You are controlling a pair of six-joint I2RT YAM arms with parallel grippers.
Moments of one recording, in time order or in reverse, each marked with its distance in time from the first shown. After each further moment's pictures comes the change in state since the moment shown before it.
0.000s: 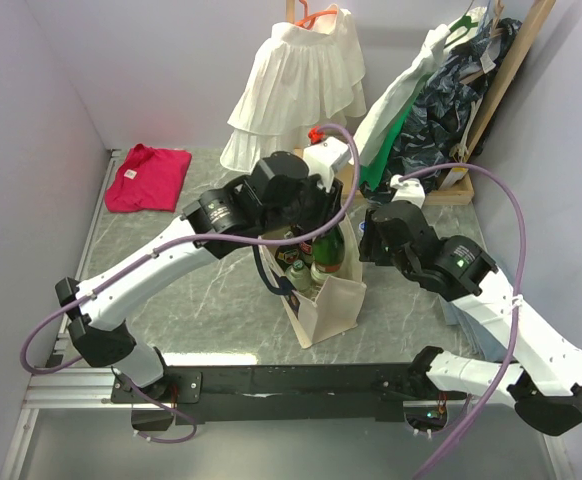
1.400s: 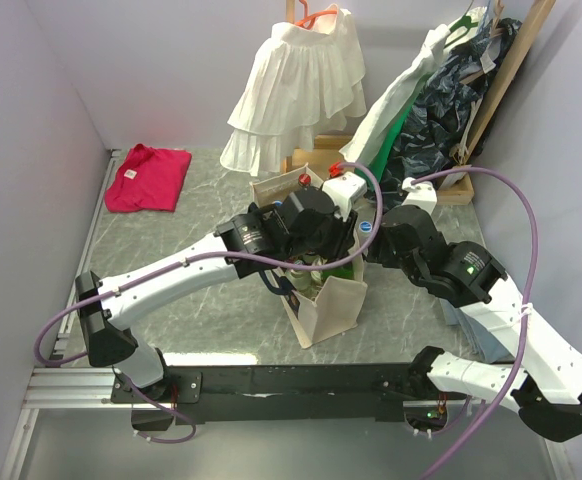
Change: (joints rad) left arm -0.082 0.015 -0.230 0.163 -0.071 -0.065; right arm 0.000 -0.047 -0.011 -0.024 0.060 0.030
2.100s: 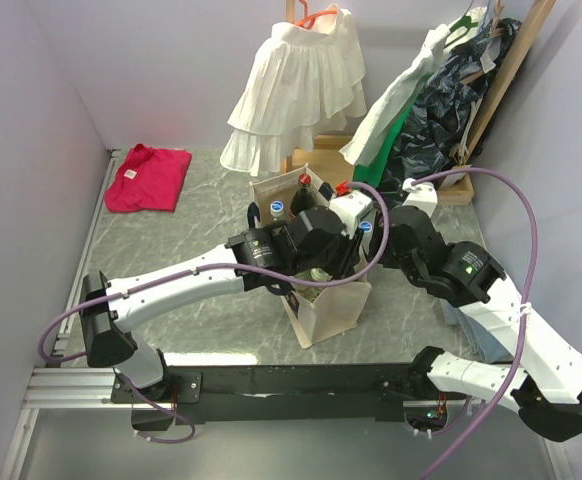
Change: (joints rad) left arm -0.058 0.000 -0.089 0.061 -0.012 -0.050; right arm 0.000 0.001 -0.007 -0.007 0.022 0.007
